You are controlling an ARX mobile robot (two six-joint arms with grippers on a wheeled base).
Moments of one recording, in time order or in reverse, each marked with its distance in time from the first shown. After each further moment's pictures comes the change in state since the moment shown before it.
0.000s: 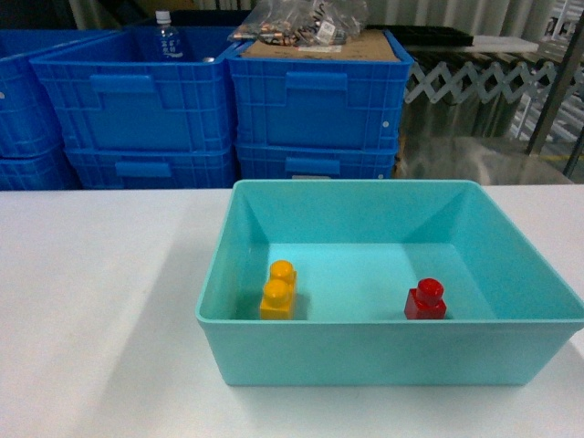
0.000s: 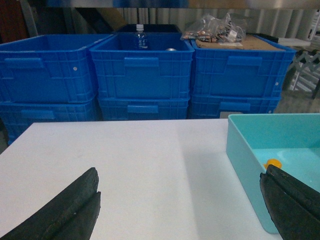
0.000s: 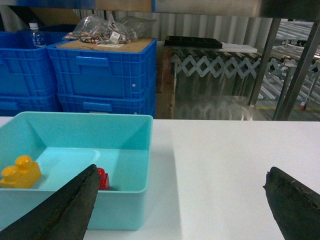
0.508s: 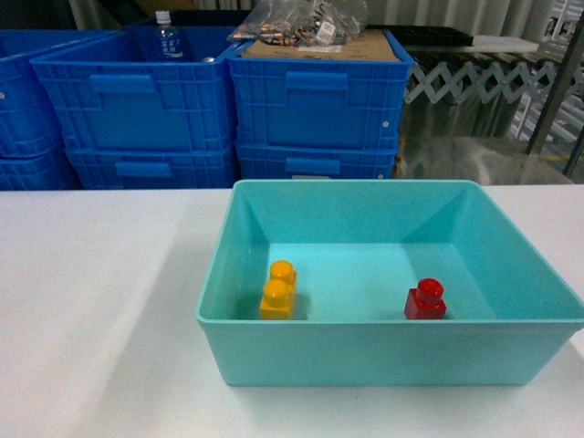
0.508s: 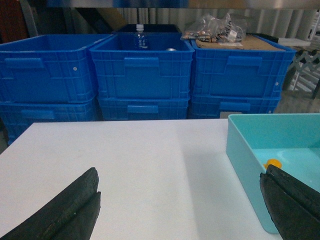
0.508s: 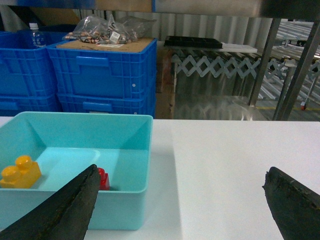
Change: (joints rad) left arm 0.000 0.000 0.000 0.000 0.000 0.000; right arm 0.000 0.000 0.000 0.000 0.000 0.000
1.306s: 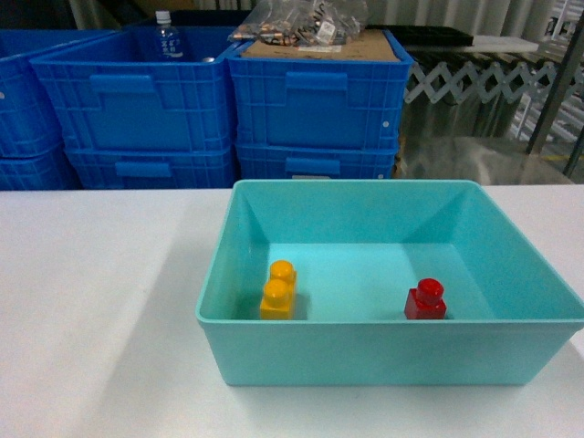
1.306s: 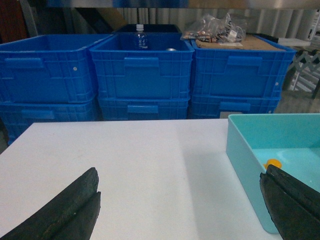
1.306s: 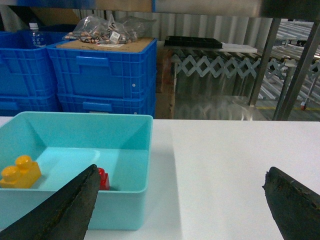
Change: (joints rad) left arm 0.000 0.000 0.000 0.000 0.000 0.000; right arm 0.000 0.000 0.000 0.000 0.000 0.000
